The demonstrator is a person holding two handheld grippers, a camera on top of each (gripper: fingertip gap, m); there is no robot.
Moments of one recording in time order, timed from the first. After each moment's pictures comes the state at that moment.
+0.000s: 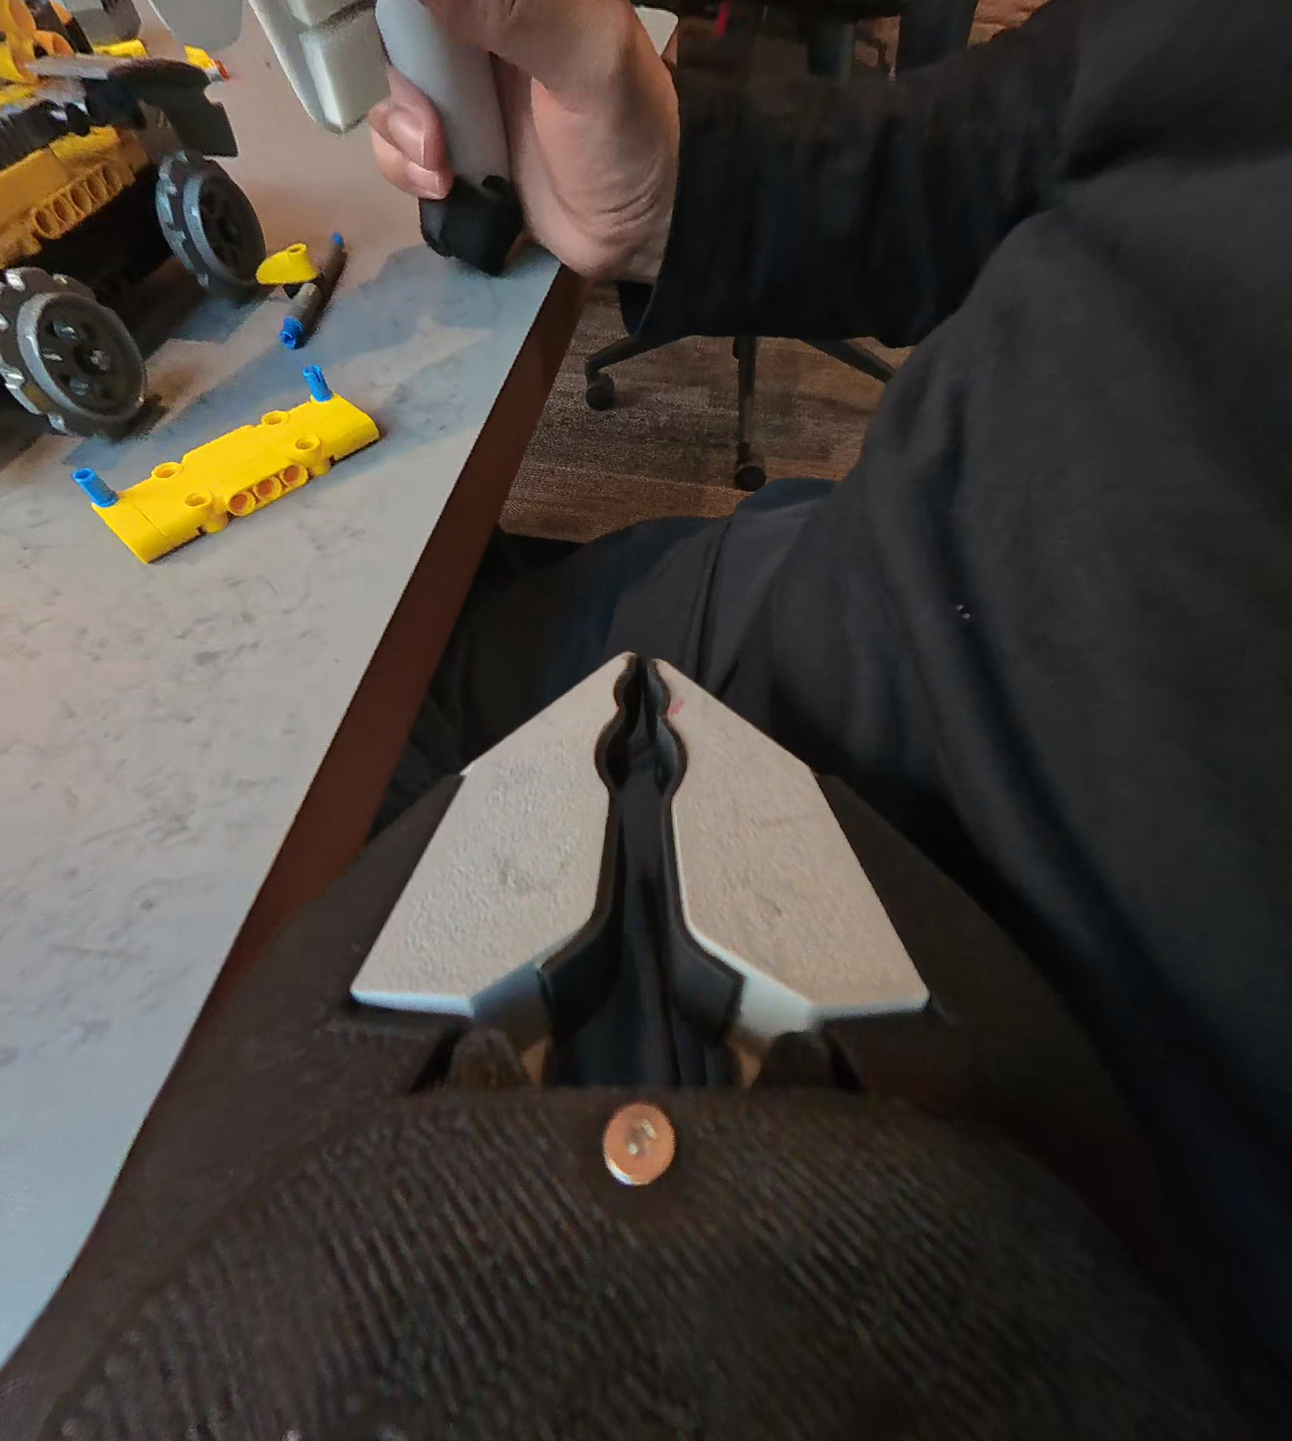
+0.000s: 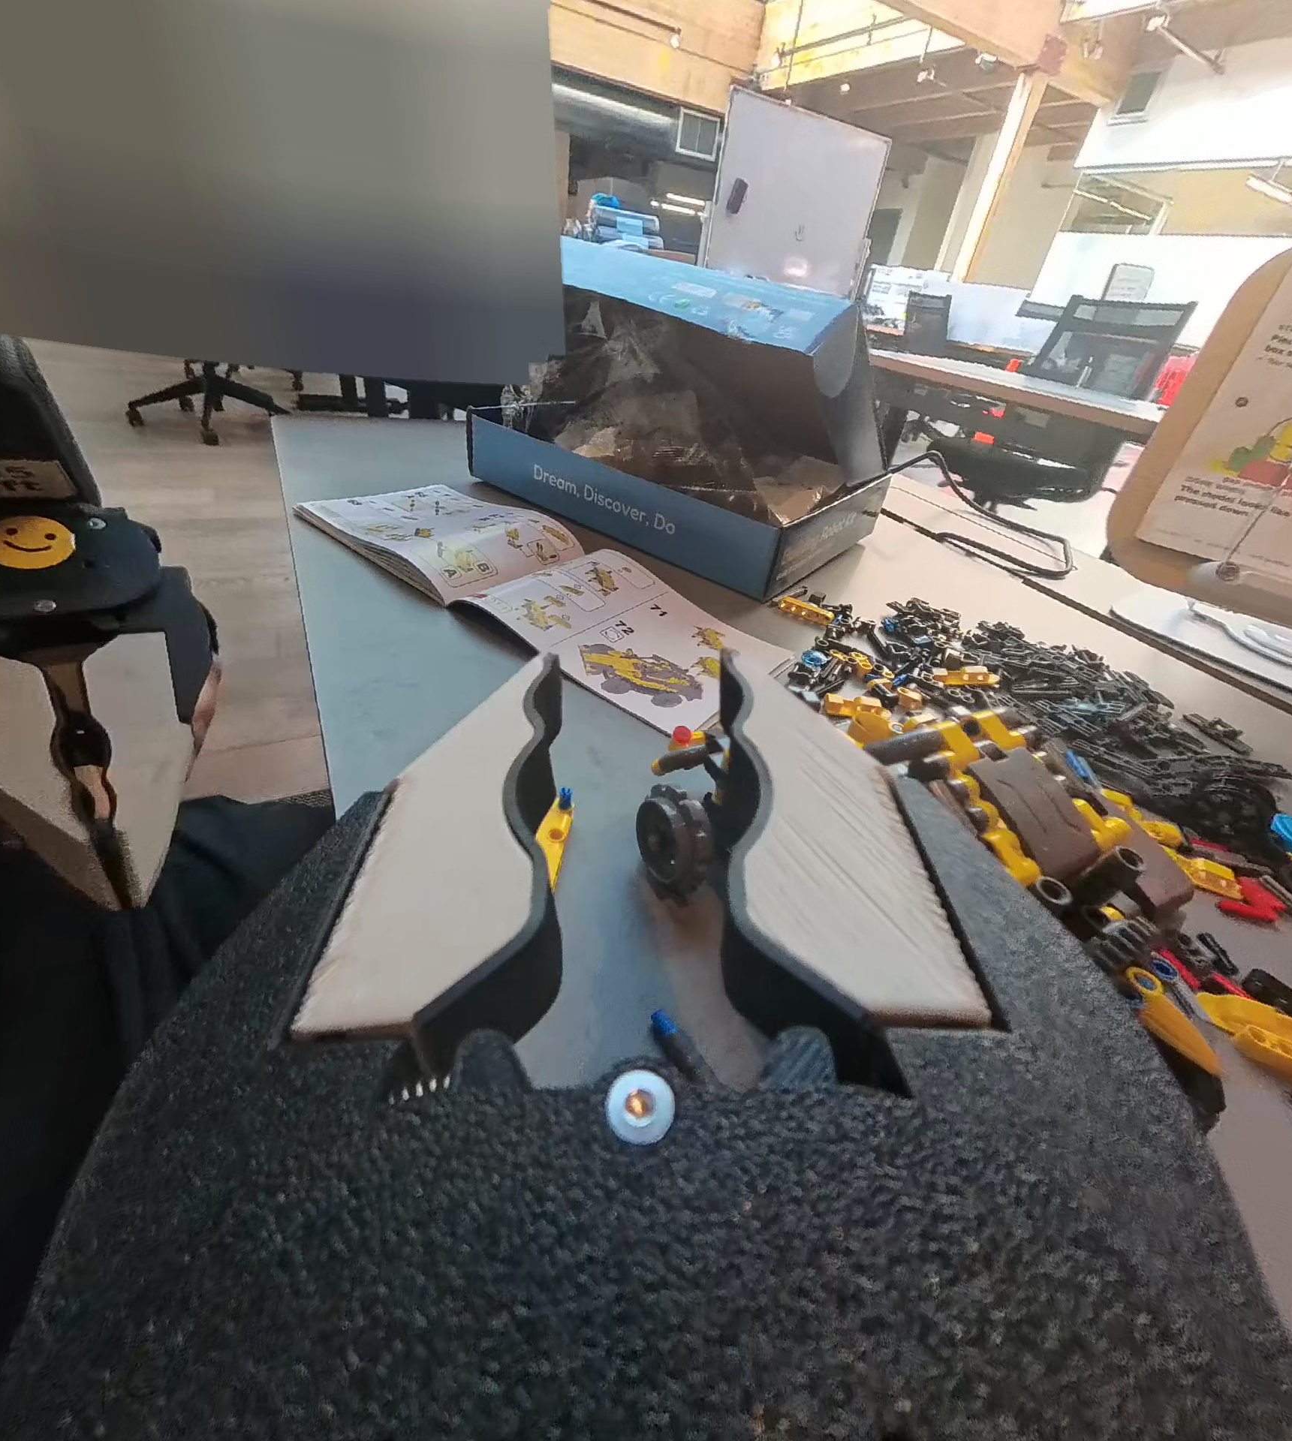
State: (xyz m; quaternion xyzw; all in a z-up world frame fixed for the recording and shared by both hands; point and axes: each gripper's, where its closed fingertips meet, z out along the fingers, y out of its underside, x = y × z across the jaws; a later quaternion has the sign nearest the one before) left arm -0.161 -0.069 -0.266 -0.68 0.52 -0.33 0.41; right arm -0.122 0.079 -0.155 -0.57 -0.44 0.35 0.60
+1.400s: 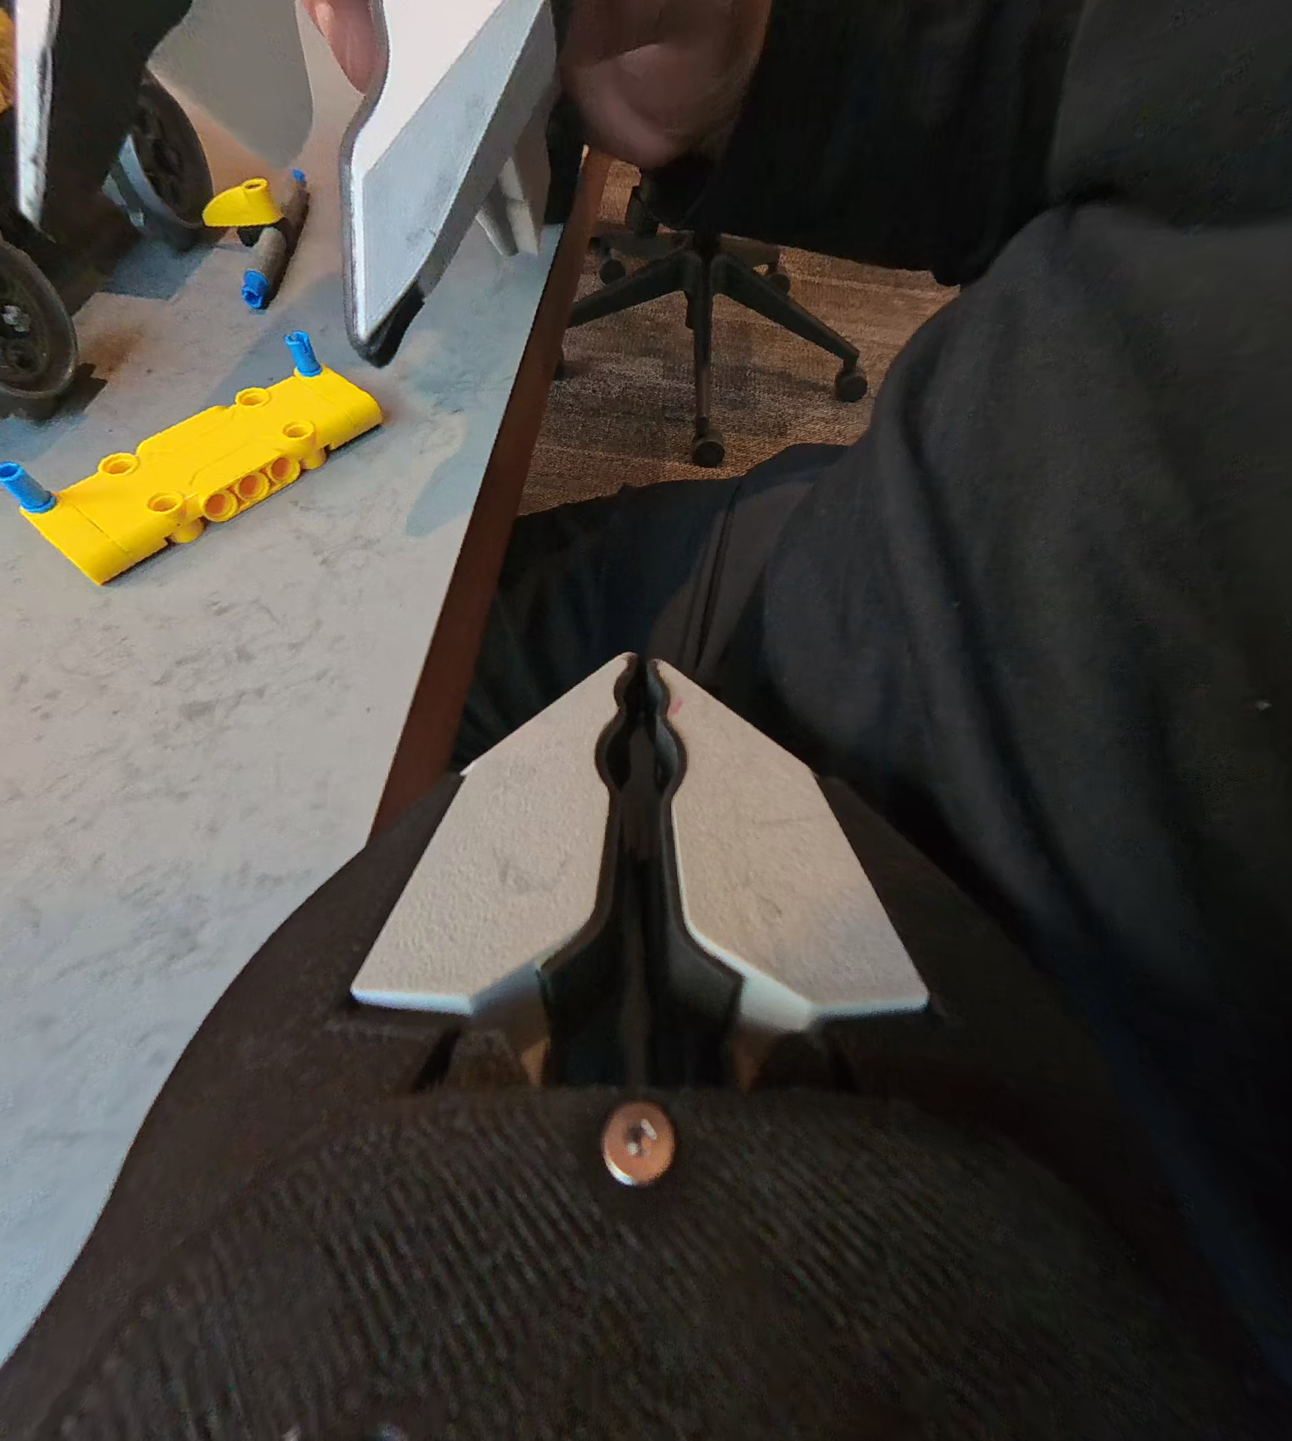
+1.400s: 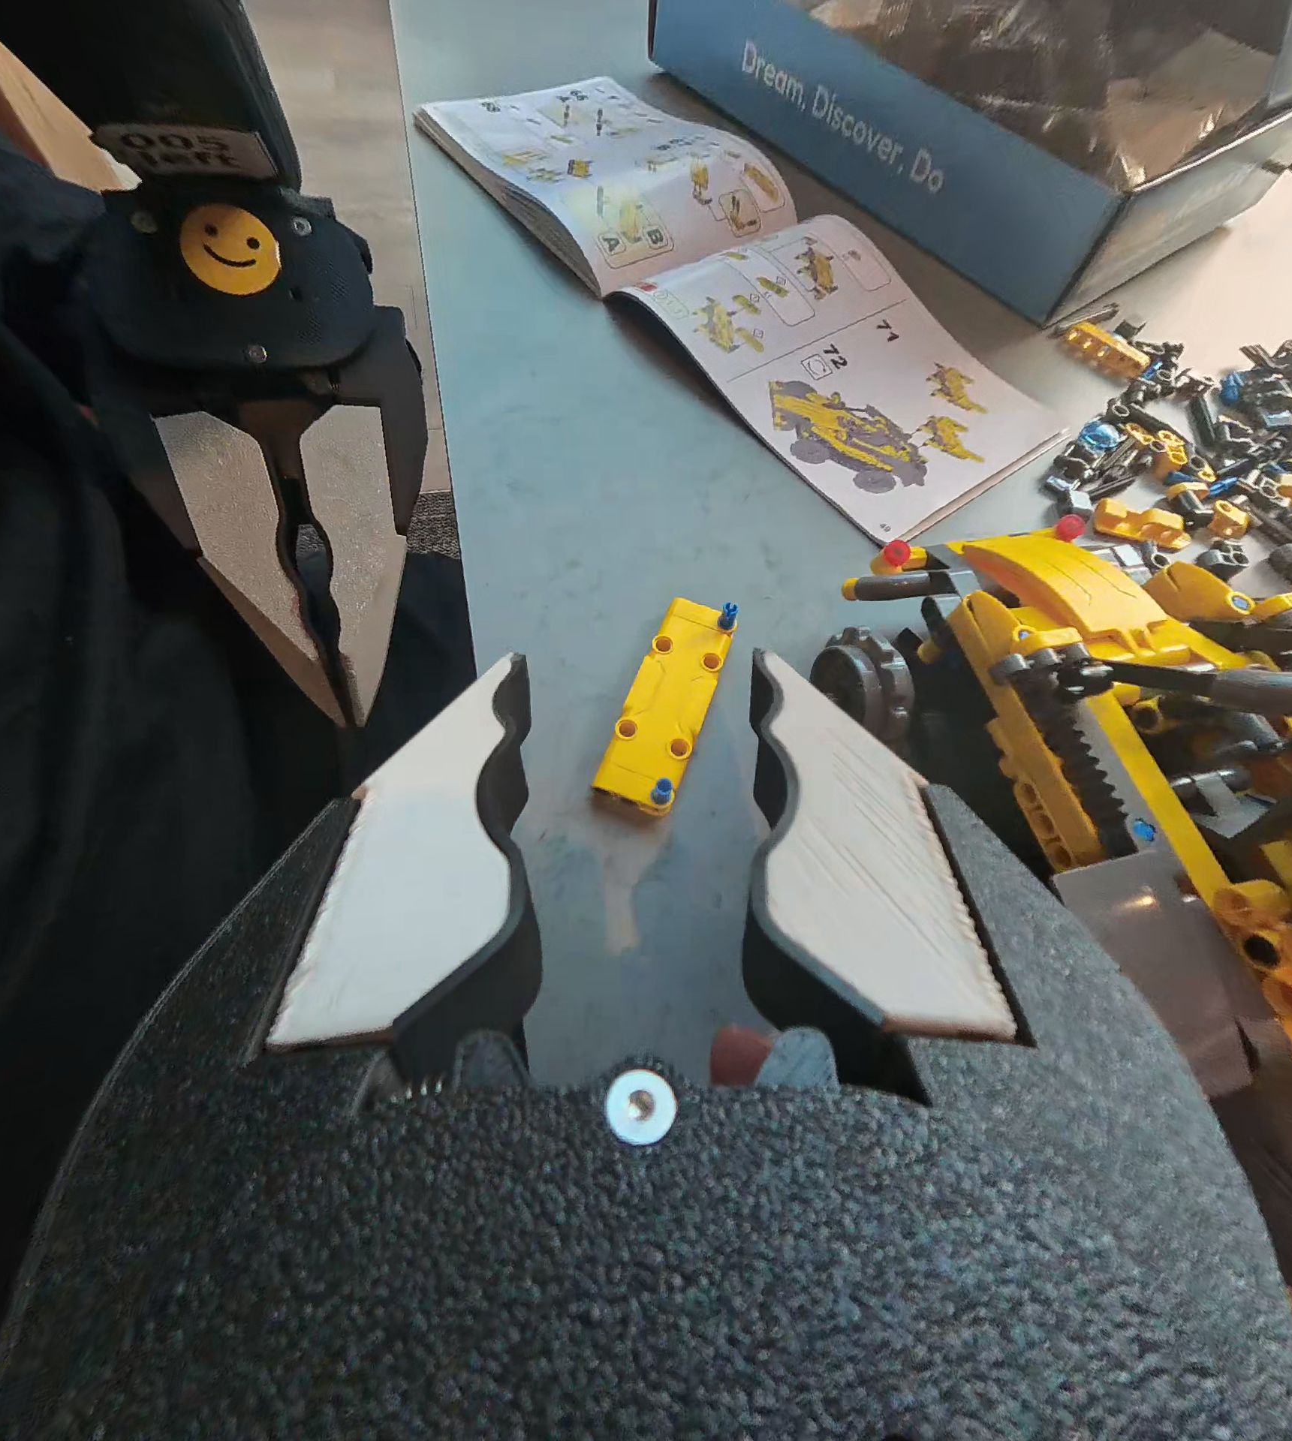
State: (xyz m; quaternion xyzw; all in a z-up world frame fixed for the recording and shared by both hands) left arm -0.147 -0.049 -0.282 -0.68 0.53 -0.35 0.37; right arm -0.139 0.042 -0.223 -0.64 -0.59 0.30 0.40
